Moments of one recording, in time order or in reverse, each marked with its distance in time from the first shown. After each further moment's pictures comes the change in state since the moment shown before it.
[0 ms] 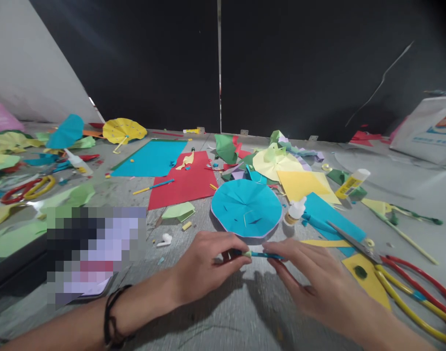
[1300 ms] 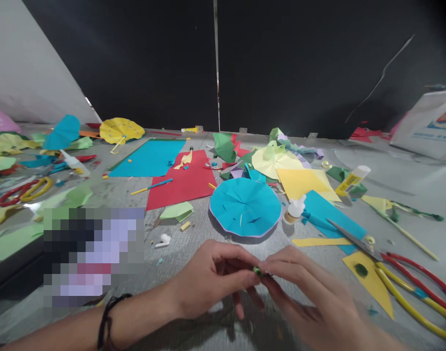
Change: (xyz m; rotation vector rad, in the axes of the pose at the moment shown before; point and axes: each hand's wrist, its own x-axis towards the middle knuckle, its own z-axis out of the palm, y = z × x) left_hand -0.003 0.016 0.013 -1.071 -0.220 -0.623; right_hand -0.005 -0.024 0.007 0.326 0.124 0.036
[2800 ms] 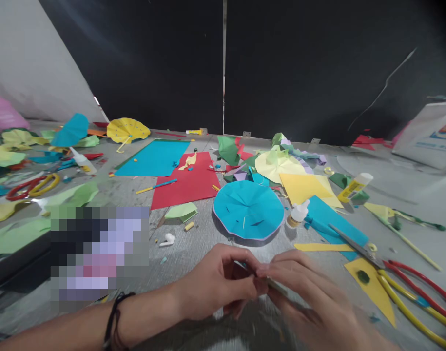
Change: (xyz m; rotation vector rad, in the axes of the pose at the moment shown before) left_hand 0.001 -0.002 0.000 0.093 -0.009 -0.090; right_hand 0.005 0.003 0.000 0.024 -0.044 -0.094
